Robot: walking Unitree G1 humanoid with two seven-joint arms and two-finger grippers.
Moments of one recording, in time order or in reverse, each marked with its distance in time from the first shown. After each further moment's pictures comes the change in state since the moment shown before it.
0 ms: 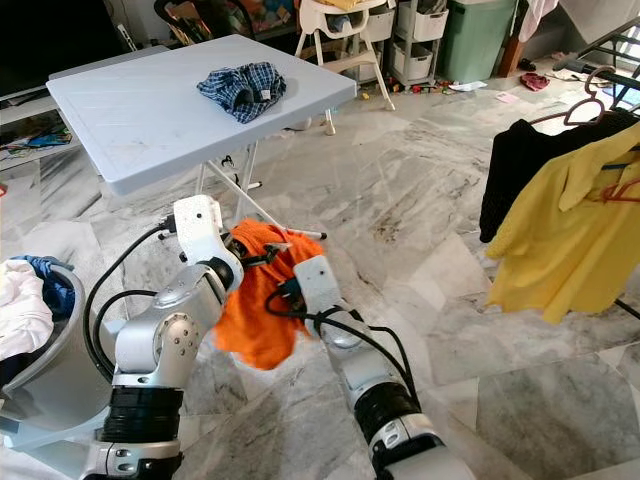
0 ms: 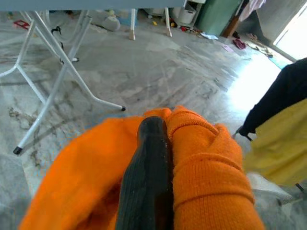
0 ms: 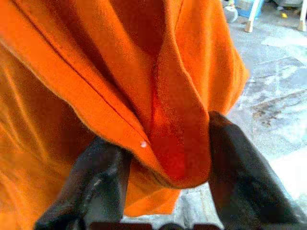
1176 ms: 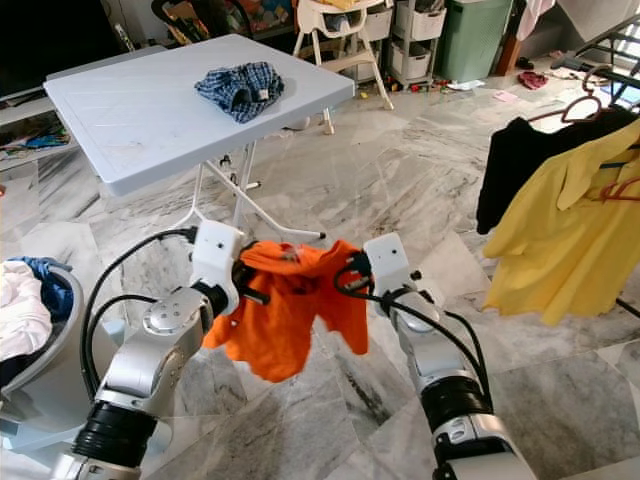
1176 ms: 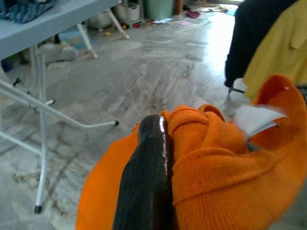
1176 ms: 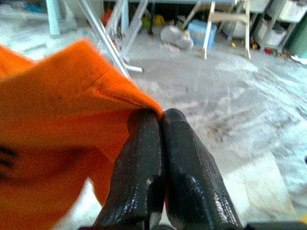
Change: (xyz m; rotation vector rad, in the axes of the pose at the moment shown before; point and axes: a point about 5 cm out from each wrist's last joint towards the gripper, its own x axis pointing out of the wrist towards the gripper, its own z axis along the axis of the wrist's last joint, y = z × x) left arm -0.005 0.017 -0.027 0.450 -0.014 -0.277; right arm -0.030 -0.088 0.019 -0.045 -0.140 -0.067
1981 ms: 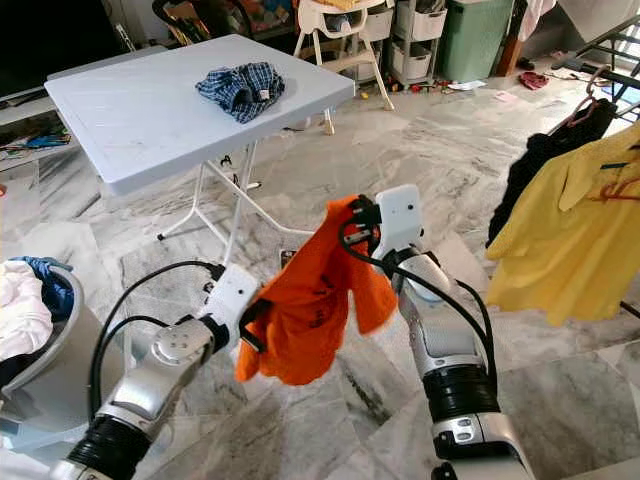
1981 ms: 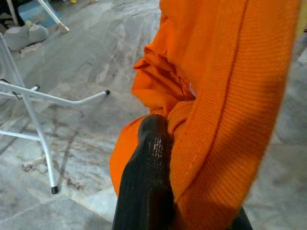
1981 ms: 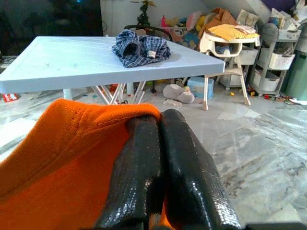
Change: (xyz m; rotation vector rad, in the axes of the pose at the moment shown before) left arm -0.005 -0.006 -0.053 0.178 0.172 -0.115; right arm -0.004 -0.005 0.067 0.073 -0.235 0.001
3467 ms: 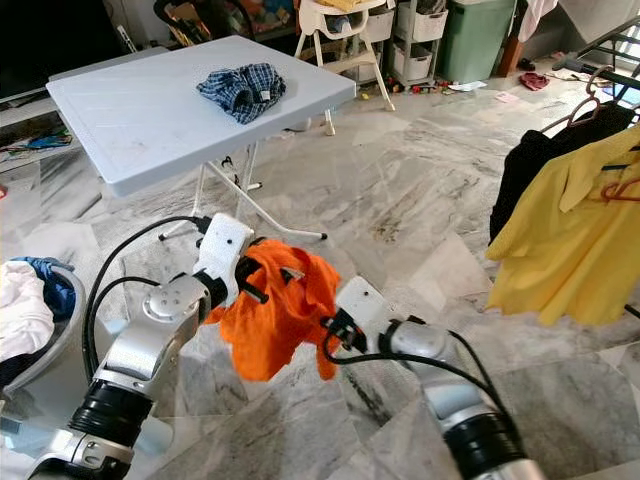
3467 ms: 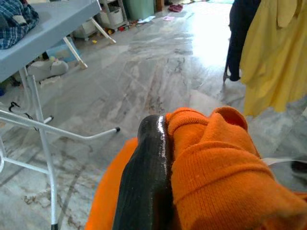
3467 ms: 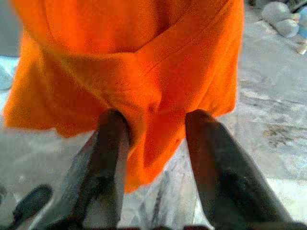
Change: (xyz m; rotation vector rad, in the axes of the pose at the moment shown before) left arm 0.001 0.026 0.059 -0.059 -0.161 0.059; right arm -0.048 0.033 -0.082 -0.232 0.444 0.406
